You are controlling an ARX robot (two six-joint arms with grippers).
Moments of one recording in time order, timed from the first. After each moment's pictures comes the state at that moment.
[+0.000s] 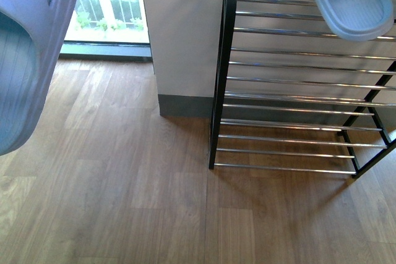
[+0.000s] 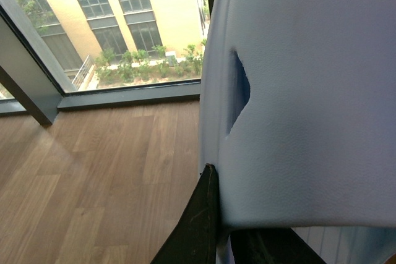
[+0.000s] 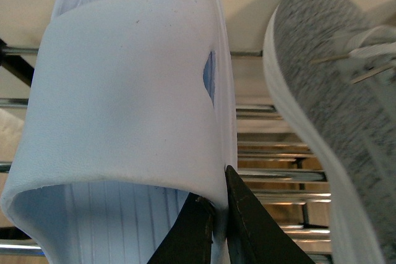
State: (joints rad) left arm -0.30 1.12 0.31 0.57 -0.25 0.08; right arm -0.11 2.02 1.48 -0.01 0.07 0.04
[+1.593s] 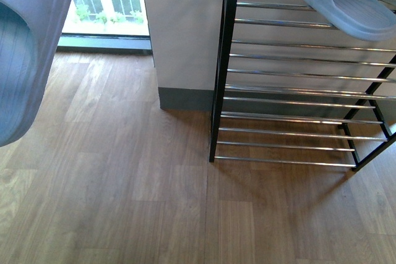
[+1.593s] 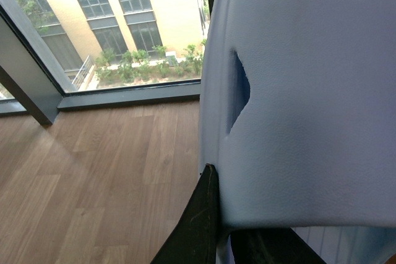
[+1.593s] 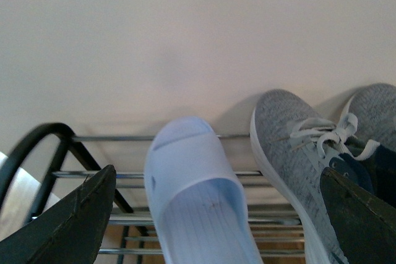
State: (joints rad) left arm -0.30 1.12 0.31 0.57 -0.25 0.08; right arm -0.11 1.75 1.18 0.36 0.06 0.09
